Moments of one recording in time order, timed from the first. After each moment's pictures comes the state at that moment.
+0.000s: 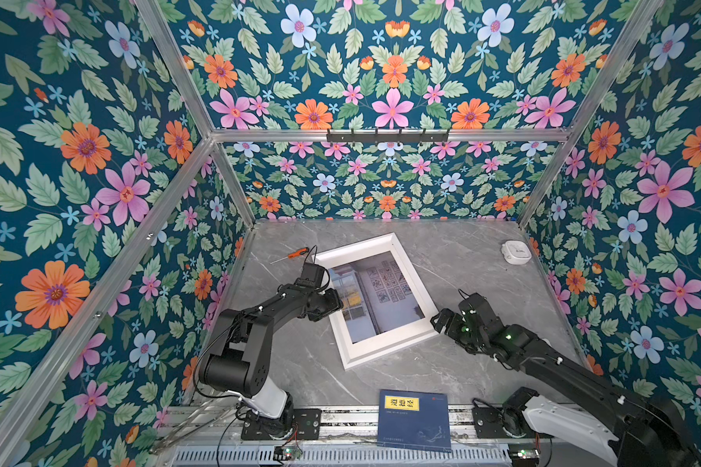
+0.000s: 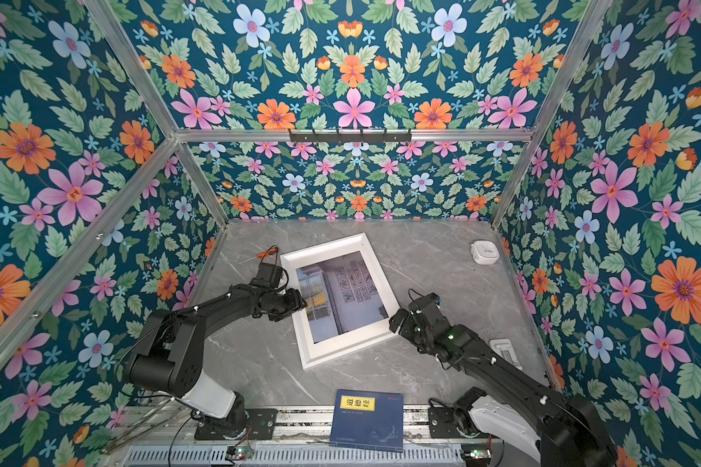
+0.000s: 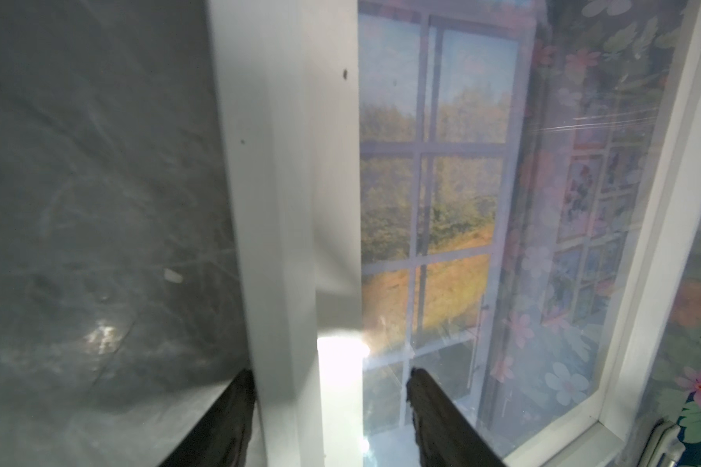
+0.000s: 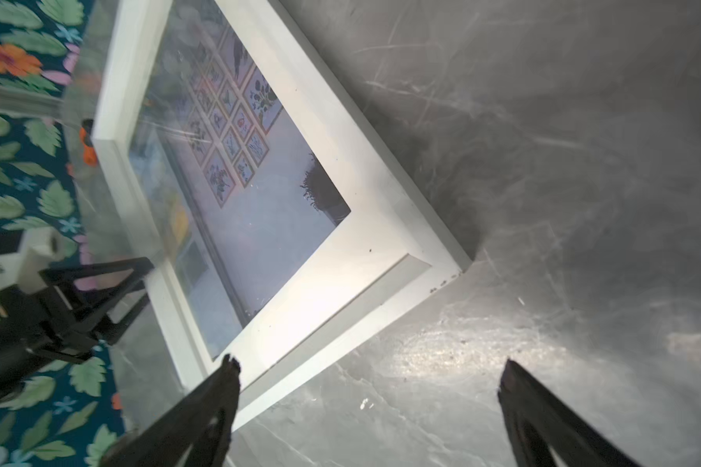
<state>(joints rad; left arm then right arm) -0.29 1.59 0.85 -0.38 0.24 -0.63 0.59 1.06 0.61 -0.46 -0.02 0.99</state>
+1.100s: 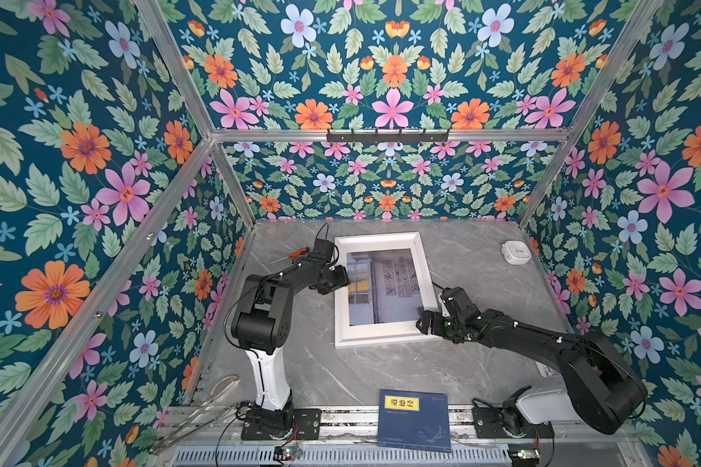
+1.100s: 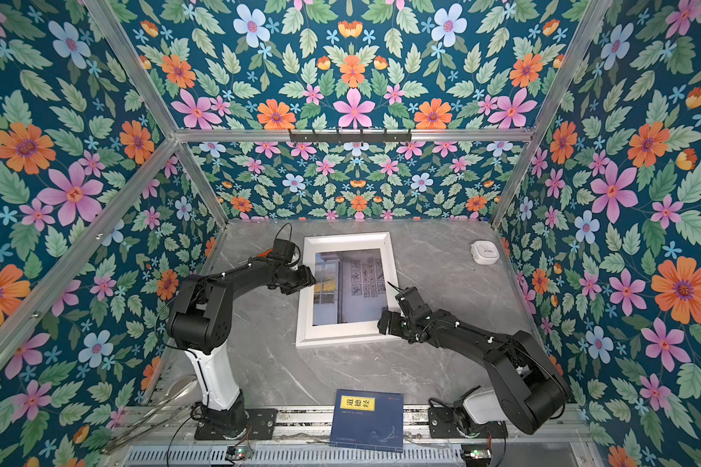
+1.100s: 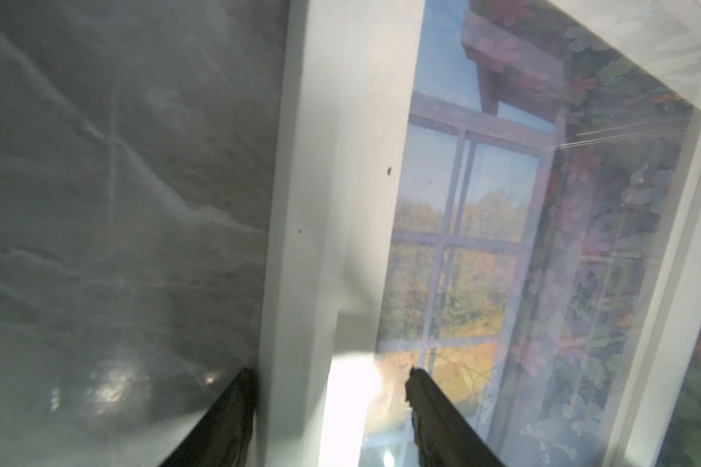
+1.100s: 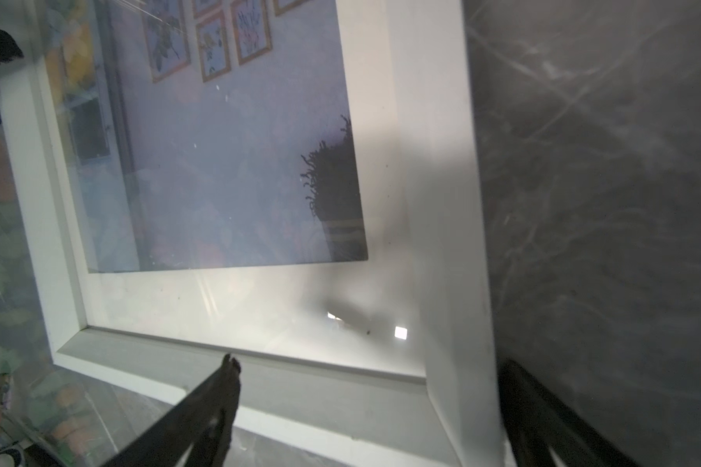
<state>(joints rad) -0.29 1.93 1.24 -0.41 0.23 -0.55 0.55 1.39 0.61 -0.22 -0.16 0.74</state>
